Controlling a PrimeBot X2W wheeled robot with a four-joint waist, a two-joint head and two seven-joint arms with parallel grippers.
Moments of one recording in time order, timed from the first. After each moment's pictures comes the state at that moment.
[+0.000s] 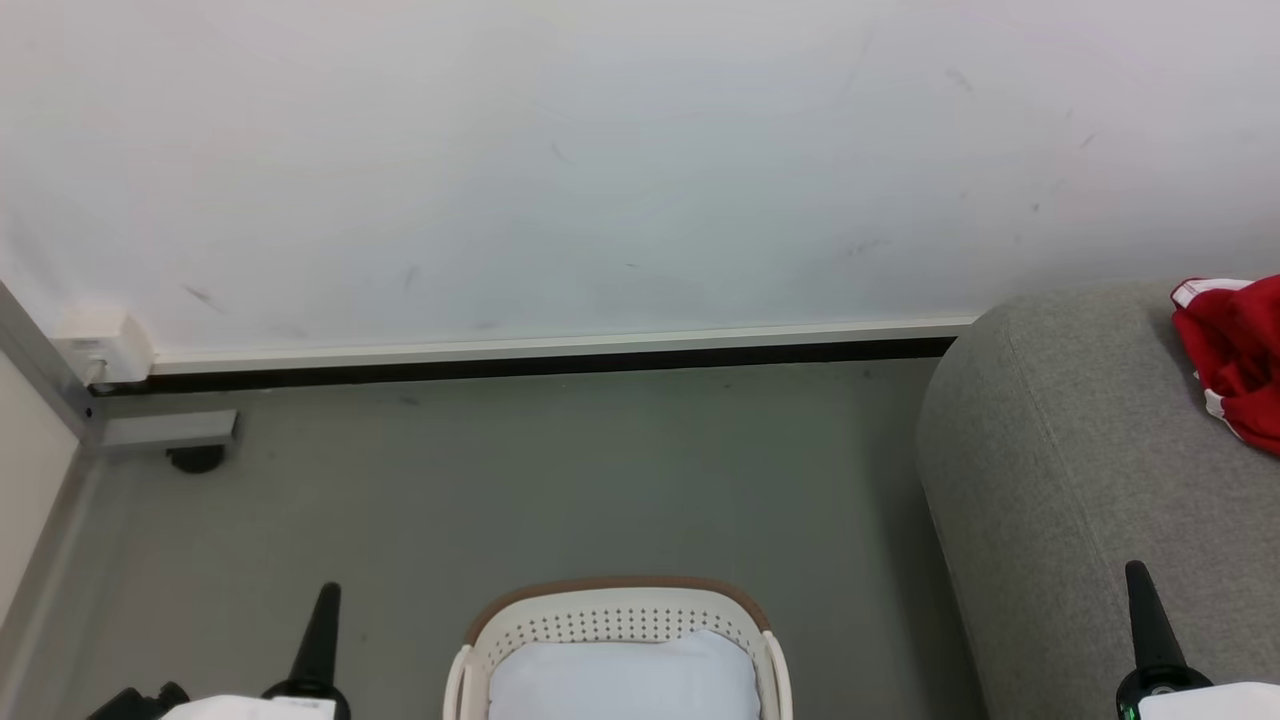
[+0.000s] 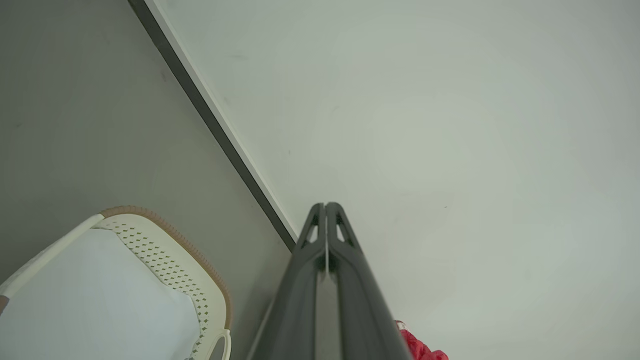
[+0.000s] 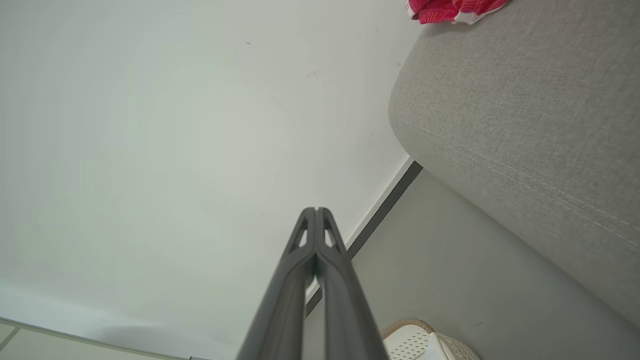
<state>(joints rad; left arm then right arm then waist) -0.05 0.05 0.06 0.25 -1.23 -0.09 0.01 -0.06 -0.05 -0.07 0.25 1.19 0.13 0.00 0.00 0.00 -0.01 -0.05</state>
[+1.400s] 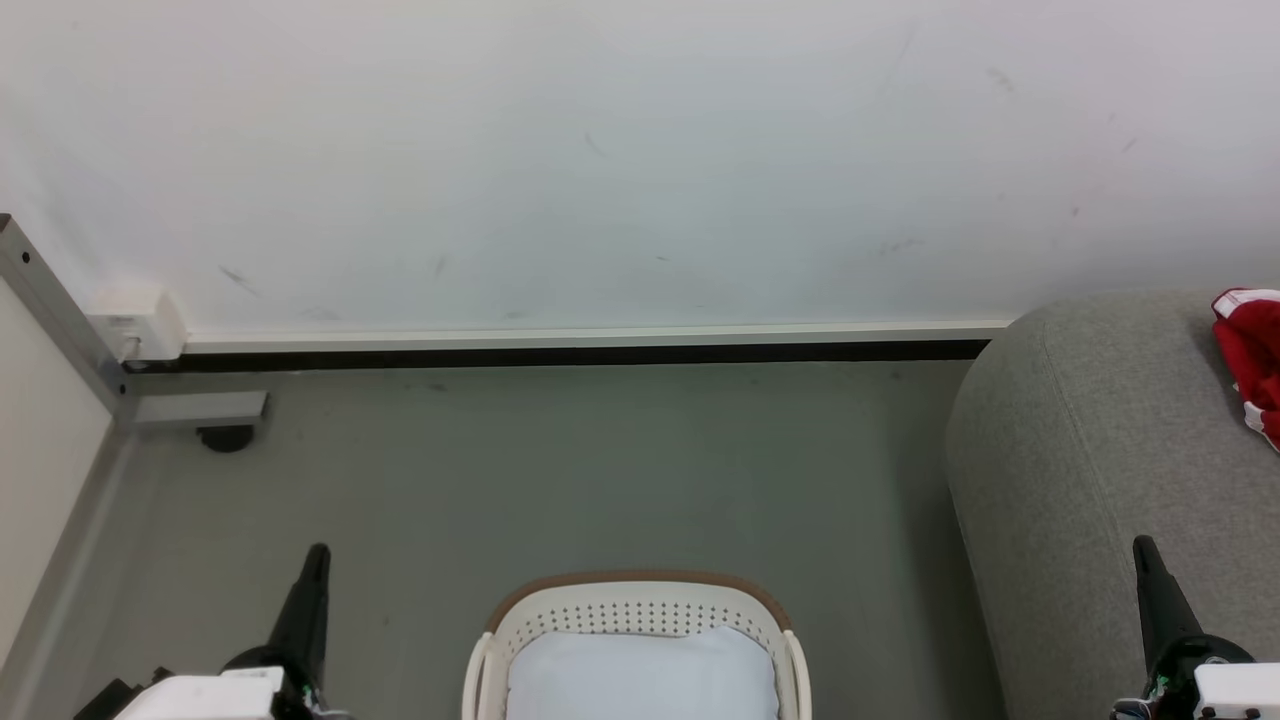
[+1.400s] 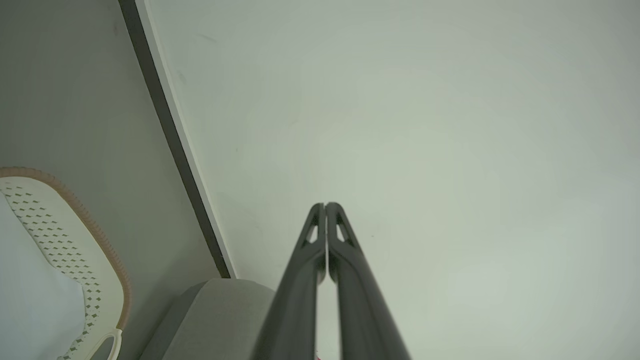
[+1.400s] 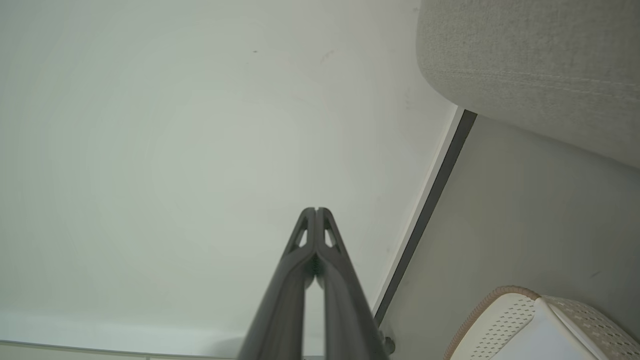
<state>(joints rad) -0.10 0.05 0.10 0.25 -1.55 -0.12 0.10 -0.10 -0.05 -0.10 0.25 1.55 0.13 0.09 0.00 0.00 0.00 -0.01</state>
